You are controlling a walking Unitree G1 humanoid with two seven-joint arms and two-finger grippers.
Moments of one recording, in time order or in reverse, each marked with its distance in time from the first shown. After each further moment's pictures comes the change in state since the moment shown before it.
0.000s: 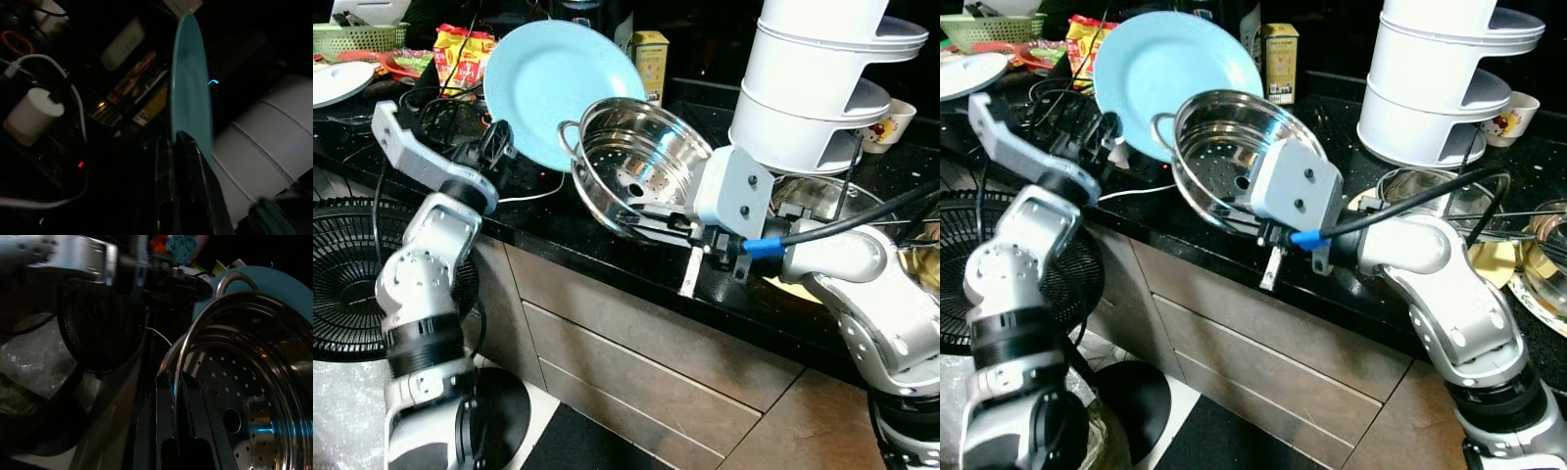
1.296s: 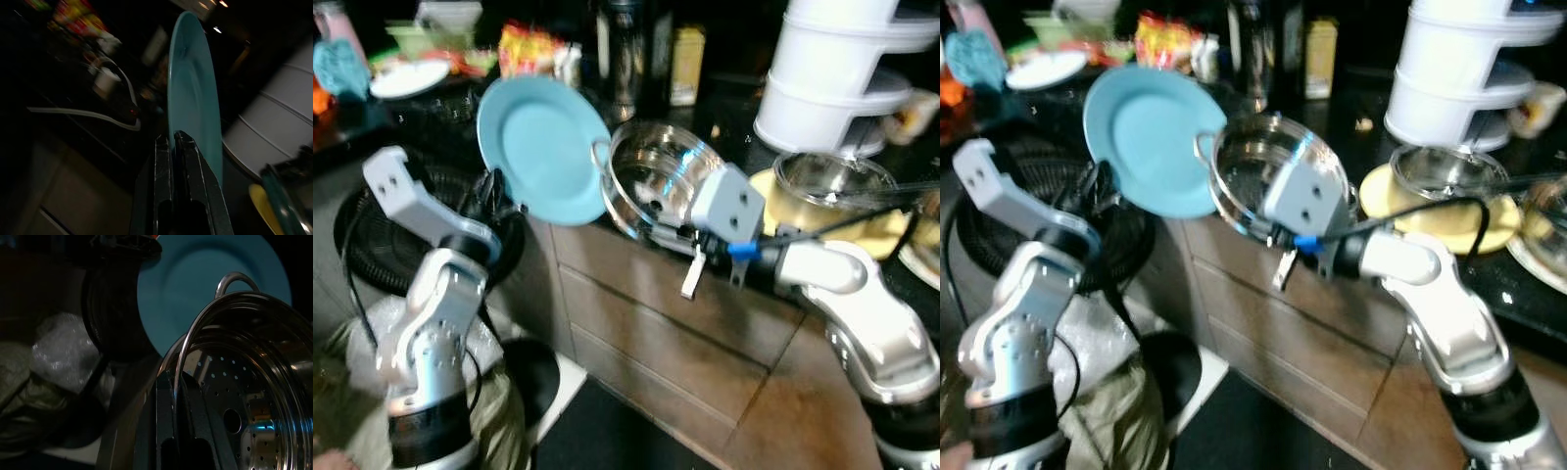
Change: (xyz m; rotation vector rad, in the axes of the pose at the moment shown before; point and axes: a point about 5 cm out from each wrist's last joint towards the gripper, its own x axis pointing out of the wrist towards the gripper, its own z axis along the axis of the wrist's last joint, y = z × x) left arm -0.040 -0.011 -0.014 0.229 -0.001 0.105; right arm -0.001 0.000 -0.034 0.065 0.083 -0.081
